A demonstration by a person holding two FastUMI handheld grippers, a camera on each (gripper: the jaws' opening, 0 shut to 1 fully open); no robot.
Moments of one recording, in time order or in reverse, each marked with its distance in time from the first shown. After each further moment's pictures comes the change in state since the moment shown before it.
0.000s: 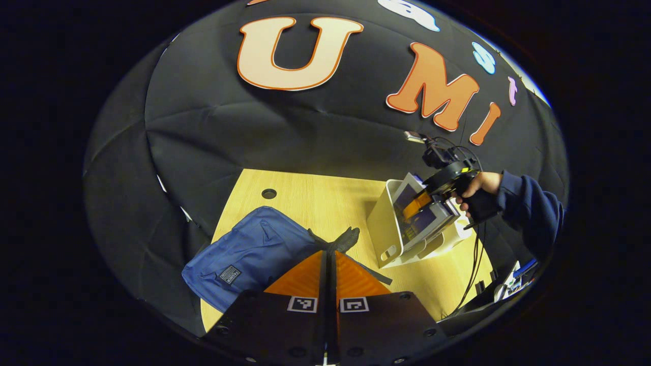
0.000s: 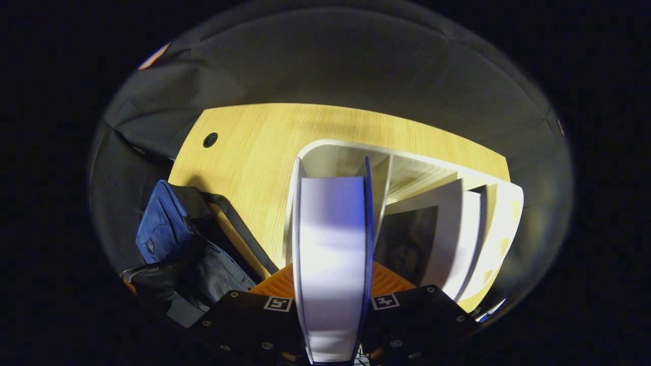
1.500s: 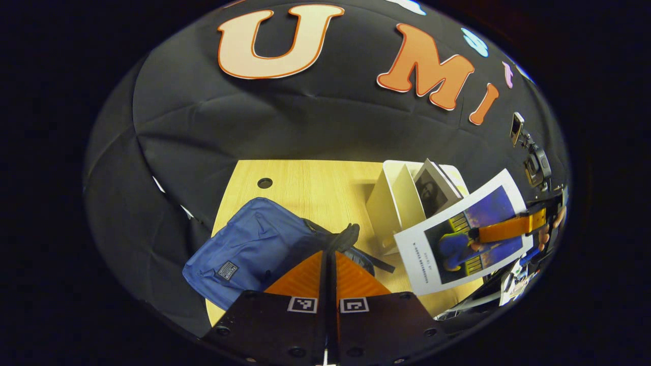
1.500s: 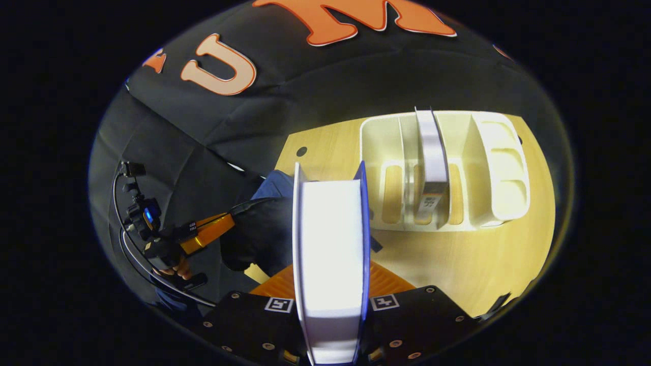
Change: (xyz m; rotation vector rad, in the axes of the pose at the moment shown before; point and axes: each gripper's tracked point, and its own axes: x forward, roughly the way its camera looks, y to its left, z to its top) left arm 0.009 -0.018 -0.012 0.089 0.116 0.021; right arm -0.137 0.061 -0.143 0.186 -0.187 0.498
